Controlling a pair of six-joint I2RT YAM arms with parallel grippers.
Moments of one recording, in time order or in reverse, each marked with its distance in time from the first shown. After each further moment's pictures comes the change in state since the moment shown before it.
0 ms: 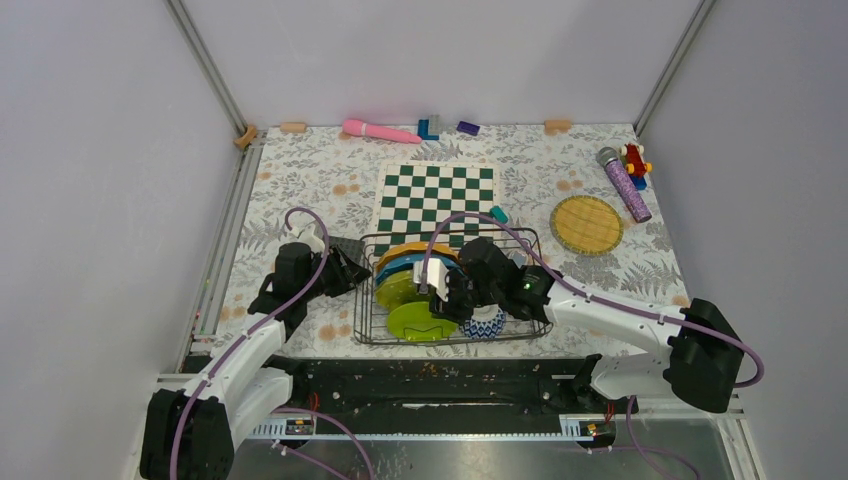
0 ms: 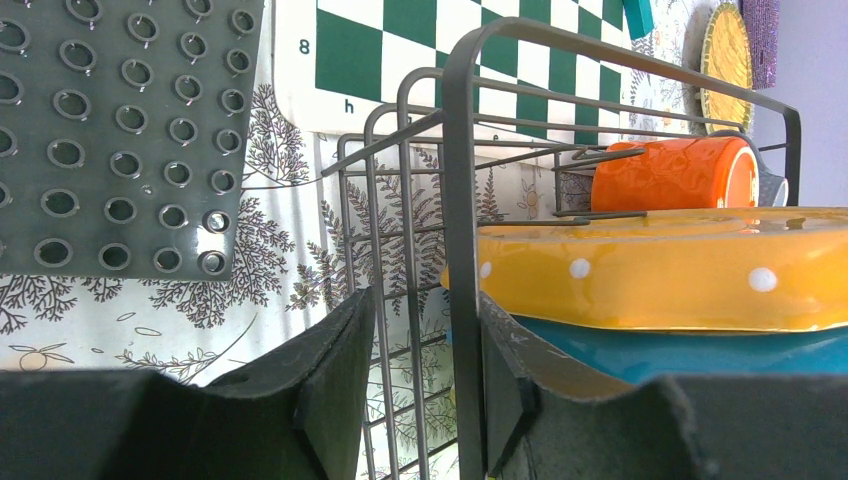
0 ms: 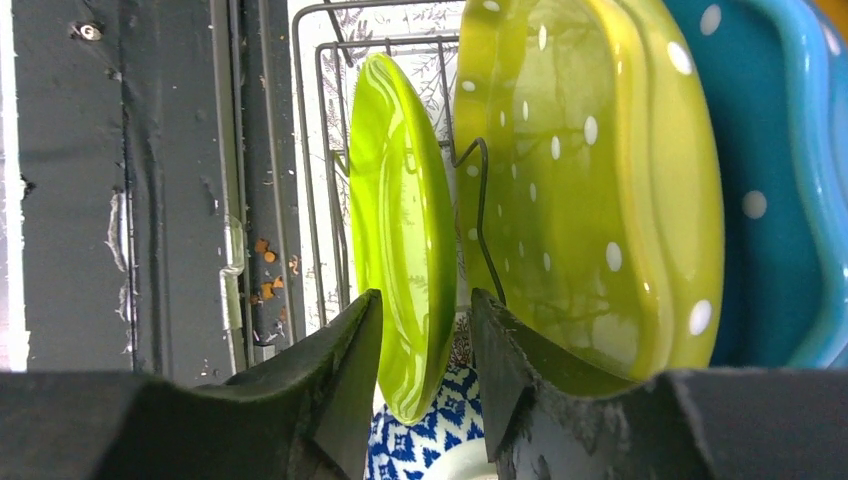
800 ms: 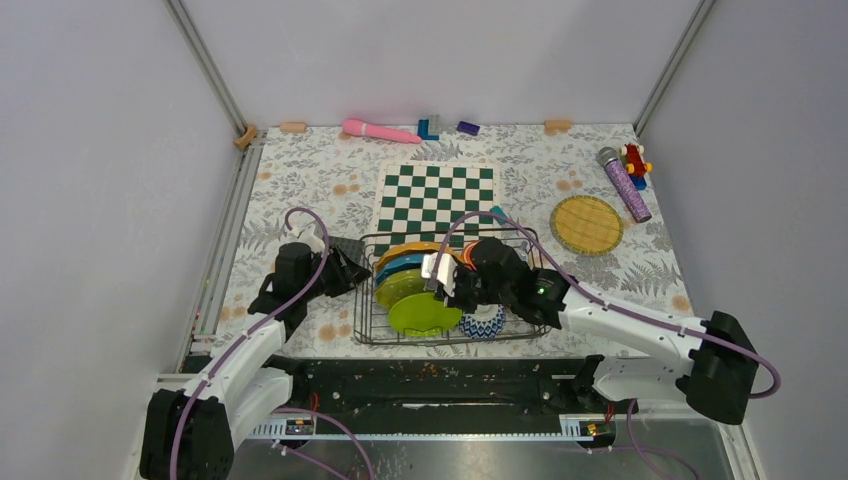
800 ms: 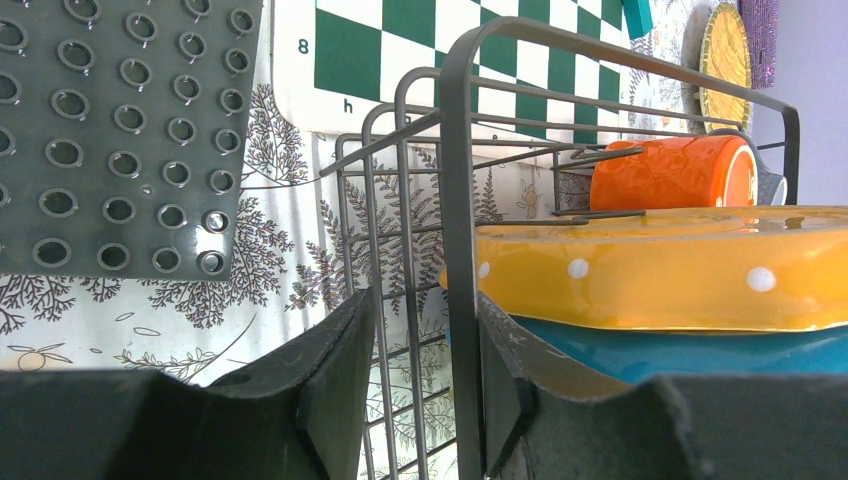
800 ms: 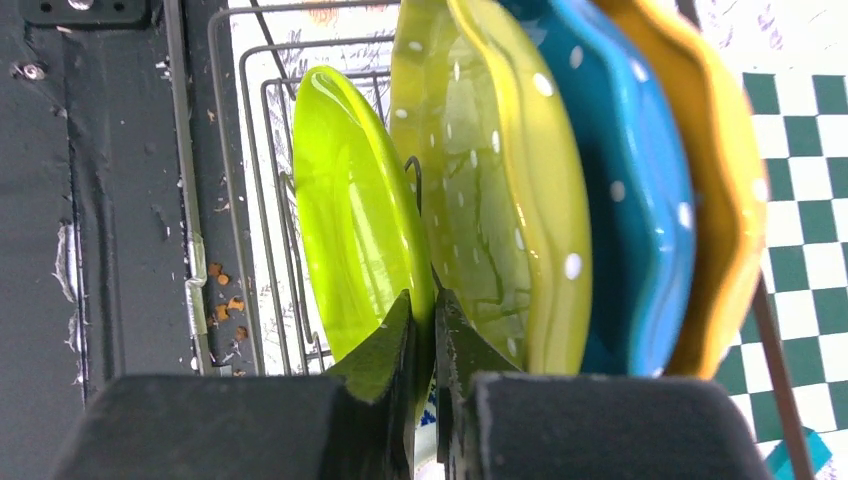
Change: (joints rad) left arm -0.001 0.000 0.000 0.001 0.002 -0.003; right arm 0.005 -0.077 -0.032 0.061 0.097 -0.003
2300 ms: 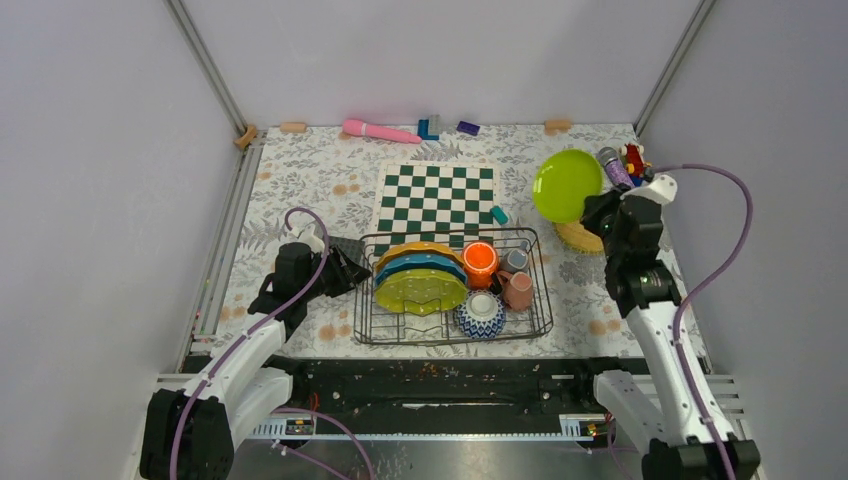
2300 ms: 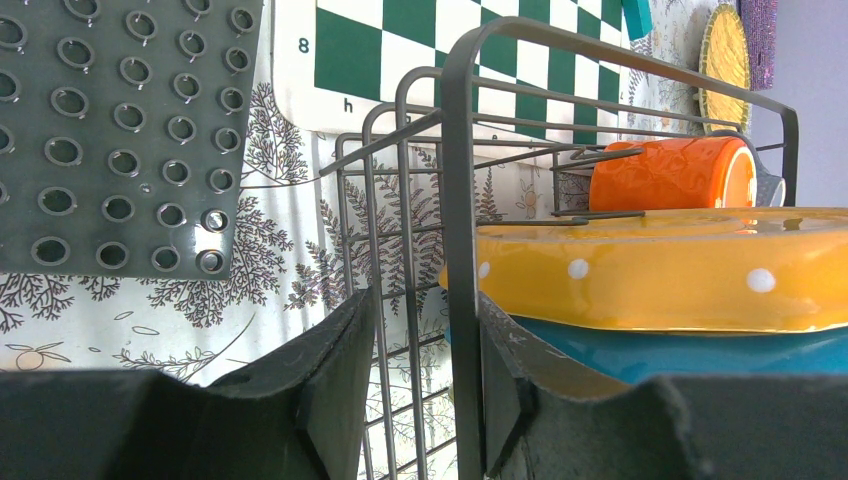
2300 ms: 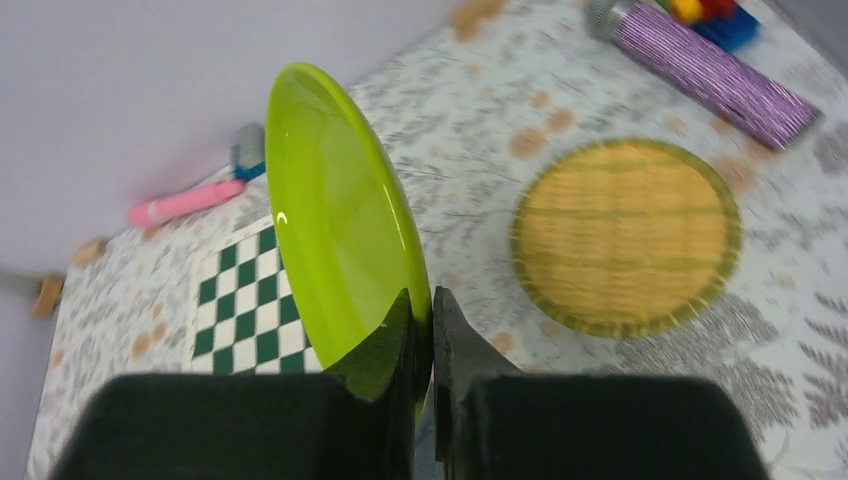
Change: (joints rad) left arm 0.000 0.000 0.000 0.000 0.000 -0.005; right arm -0.817 -0.399 0.000 -0.011 0.513 0.871
